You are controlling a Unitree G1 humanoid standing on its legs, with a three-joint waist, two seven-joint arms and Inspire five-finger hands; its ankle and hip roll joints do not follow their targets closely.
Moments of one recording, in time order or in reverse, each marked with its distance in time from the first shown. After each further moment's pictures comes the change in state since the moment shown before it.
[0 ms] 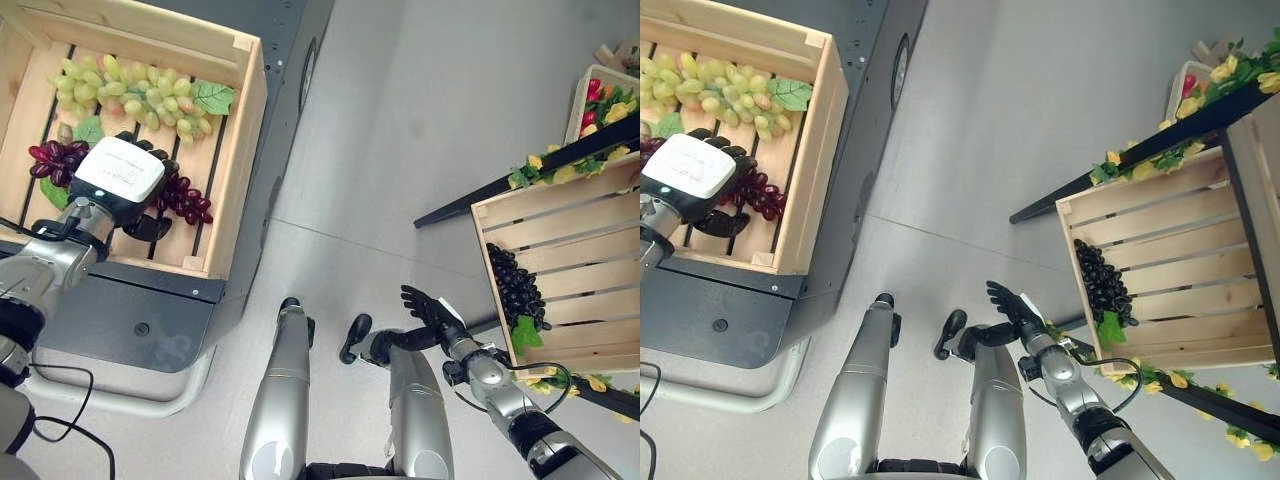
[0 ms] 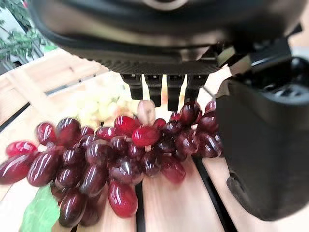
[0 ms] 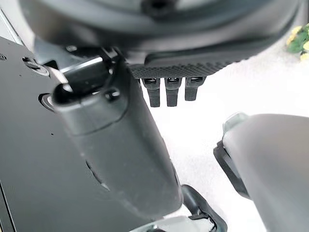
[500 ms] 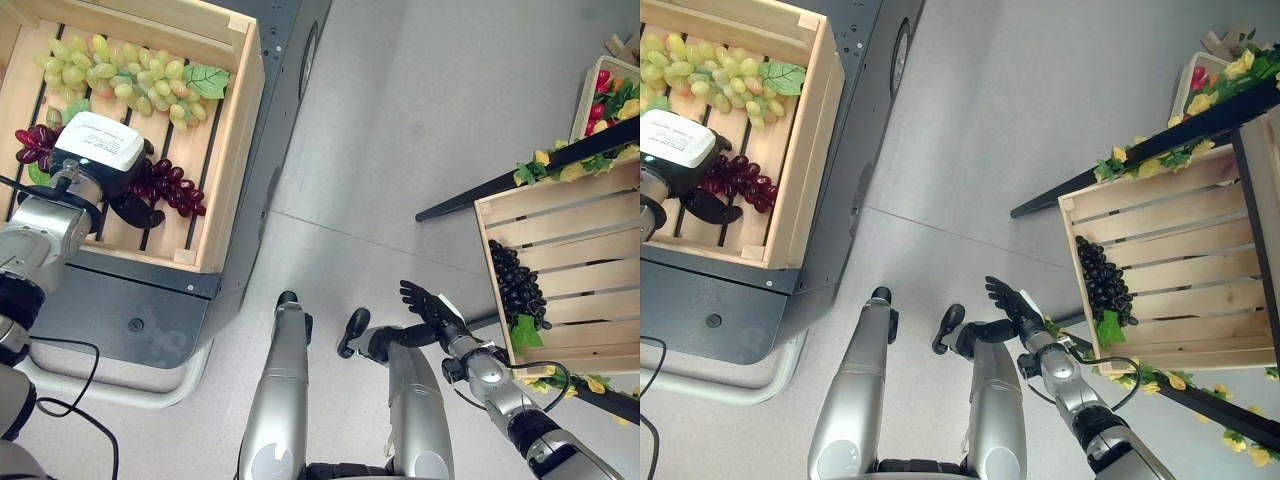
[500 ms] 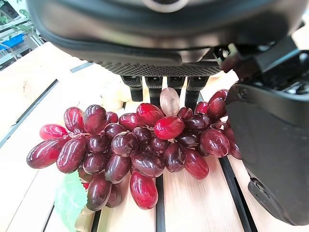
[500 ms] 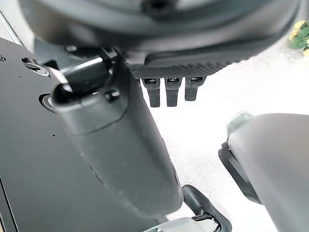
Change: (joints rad) left arm -0.118 -0.003 -0.007 -0.011 -0.043 0.085 -0.238; right arm -0.014 0.000 0.000 -0.002 0.035 -0.033 0.000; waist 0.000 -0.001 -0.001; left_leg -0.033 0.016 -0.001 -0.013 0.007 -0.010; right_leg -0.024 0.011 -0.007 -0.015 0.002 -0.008
